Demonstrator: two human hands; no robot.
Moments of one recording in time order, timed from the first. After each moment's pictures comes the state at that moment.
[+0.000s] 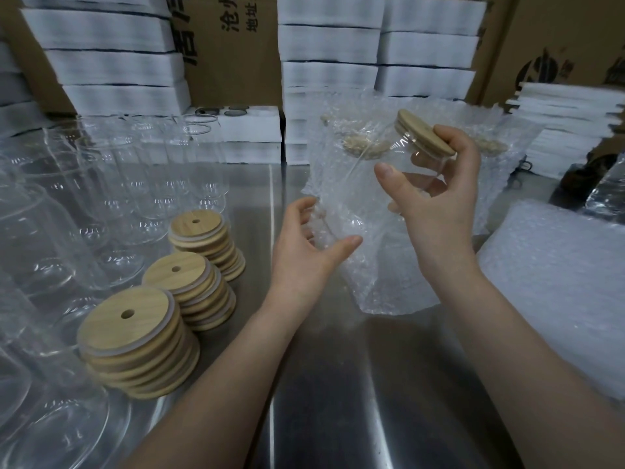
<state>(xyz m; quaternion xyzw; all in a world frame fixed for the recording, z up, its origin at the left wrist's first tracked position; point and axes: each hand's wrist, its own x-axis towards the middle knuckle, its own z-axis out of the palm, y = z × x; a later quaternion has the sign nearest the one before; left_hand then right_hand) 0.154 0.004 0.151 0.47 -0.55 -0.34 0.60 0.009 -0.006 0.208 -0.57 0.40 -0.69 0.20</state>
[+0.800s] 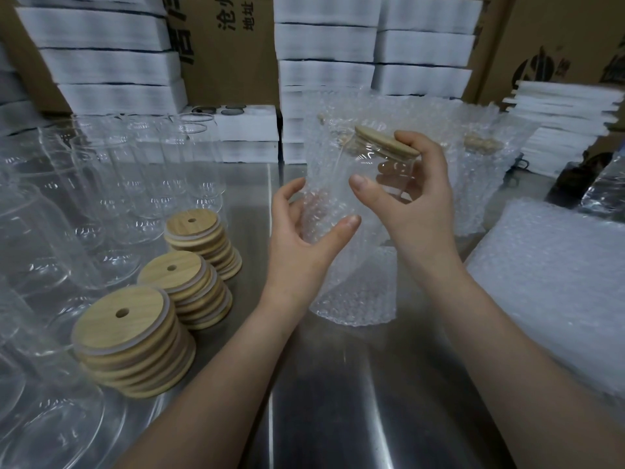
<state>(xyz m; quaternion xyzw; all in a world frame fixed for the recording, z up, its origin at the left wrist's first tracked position) 0.151 0.012 0.158 0.37 -0.55 -0.35 0.66 0.017 -0.006 0.201 -0.62 0.38 -0.66 0.21</state>
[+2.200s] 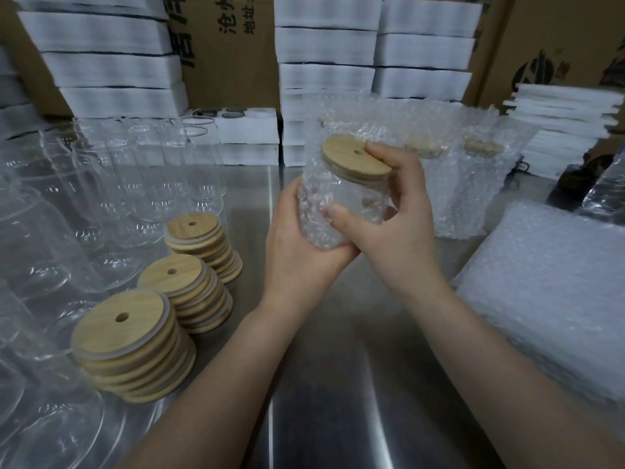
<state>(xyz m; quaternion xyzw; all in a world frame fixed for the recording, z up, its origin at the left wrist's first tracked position) 0.149 0.019 0.170 0.44 -0.57 -0.23 0.65 0.036 0.012 0.201 -0.67 0.32 -0.65 0.17</state>
